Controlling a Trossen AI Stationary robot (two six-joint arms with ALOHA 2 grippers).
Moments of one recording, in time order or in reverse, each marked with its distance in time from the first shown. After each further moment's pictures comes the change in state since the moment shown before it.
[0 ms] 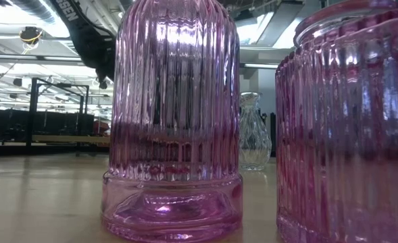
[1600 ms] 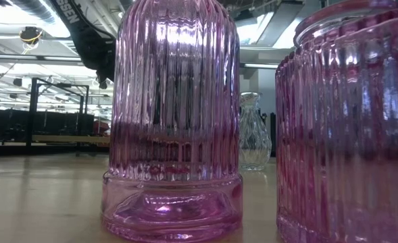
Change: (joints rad) left arm 0.053 0.000 0.000 -0.005 -0.061 0.028; right arm 0.000 0.000 0.000 0.000 -0.001 0.004
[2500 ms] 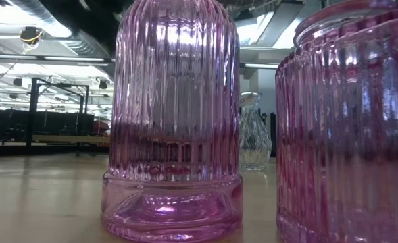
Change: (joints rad) left arm -0.259 -0.373 0.001 -0.248 -0.233 0.044; right arm 0.000 0.000 0.000 -0.012 -0.027 -0.059
